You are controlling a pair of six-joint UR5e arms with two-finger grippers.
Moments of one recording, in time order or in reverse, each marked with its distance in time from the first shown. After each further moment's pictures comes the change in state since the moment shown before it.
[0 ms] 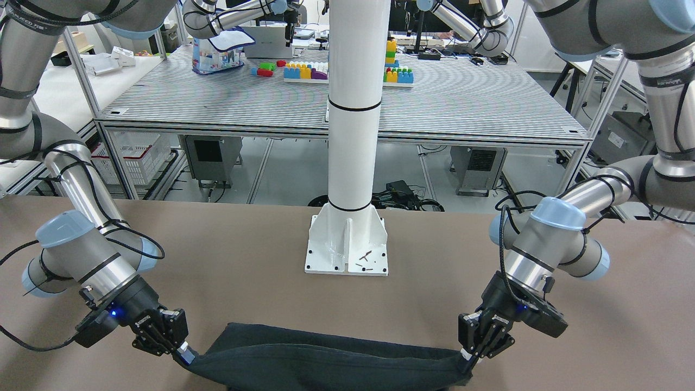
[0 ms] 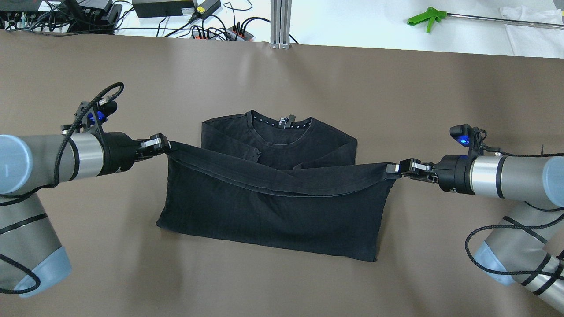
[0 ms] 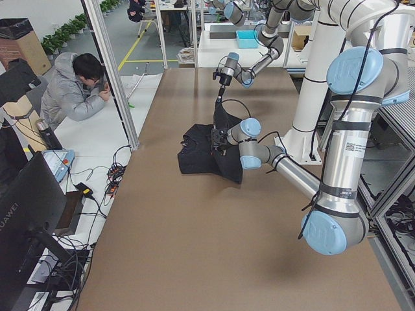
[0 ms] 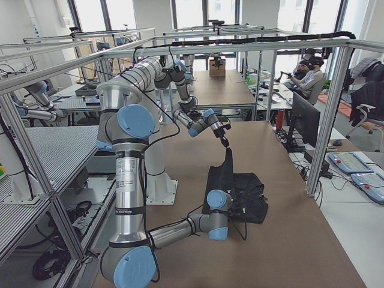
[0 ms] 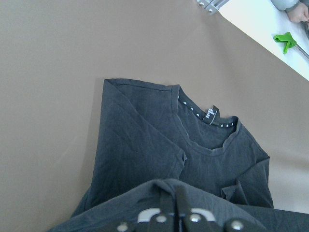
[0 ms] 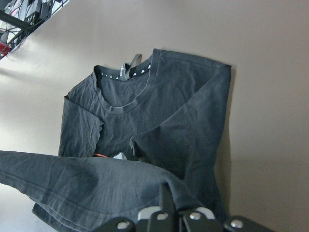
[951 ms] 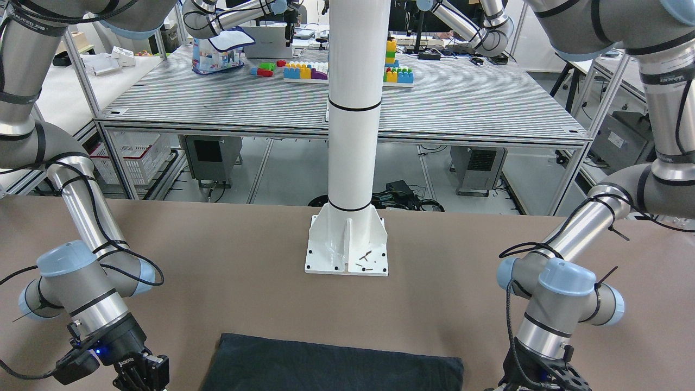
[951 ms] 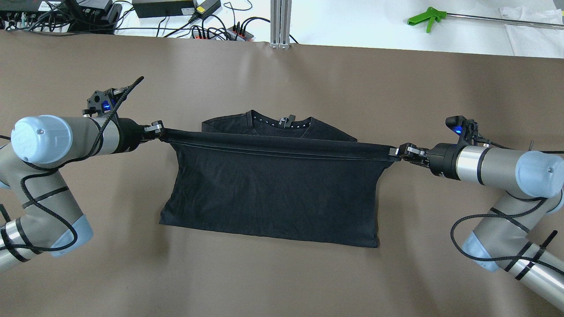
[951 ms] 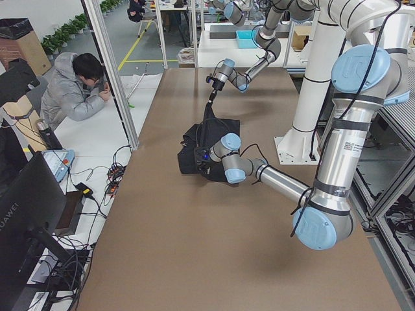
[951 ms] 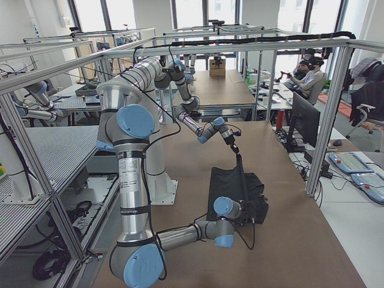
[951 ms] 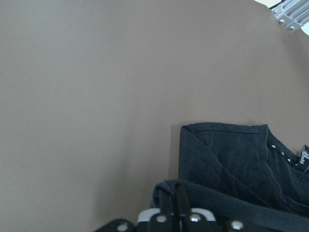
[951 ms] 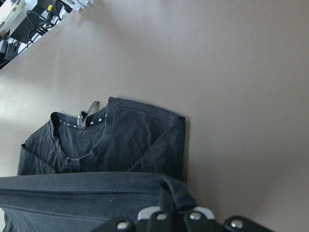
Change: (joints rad) left arm -0.070 -0.080 0.261 -0.009 -0.006 0.070; right arm 0.006 0.070 -0.148 -0.001 -0.131 0.004
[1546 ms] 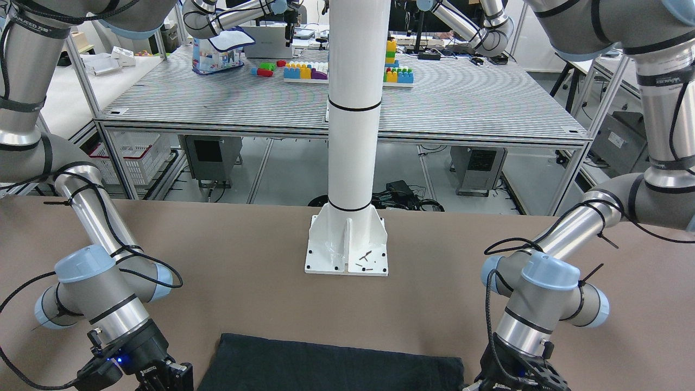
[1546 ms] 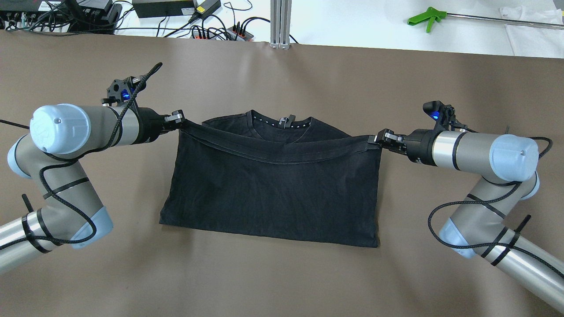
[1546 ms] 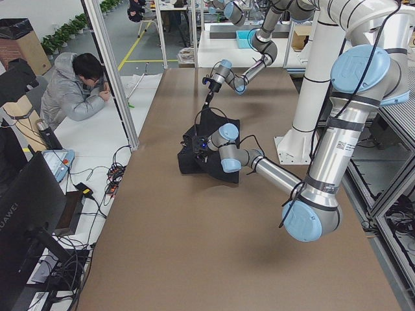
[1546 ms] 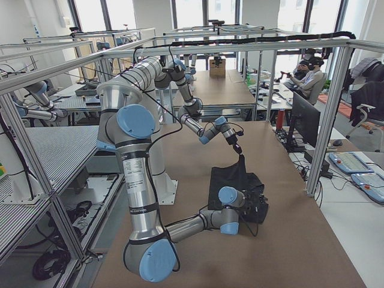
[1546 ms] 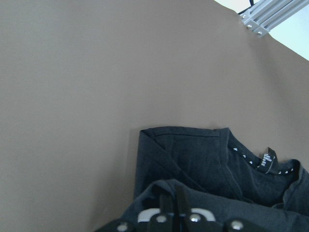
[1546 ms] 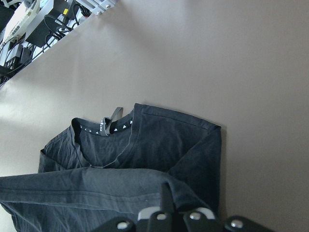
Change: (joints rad) left arm 0.006 -0.091 0.007 0.012 -0.001 -0.018; right arm -0.007 0.101 -0.007 -0.071 -0.005 0.015
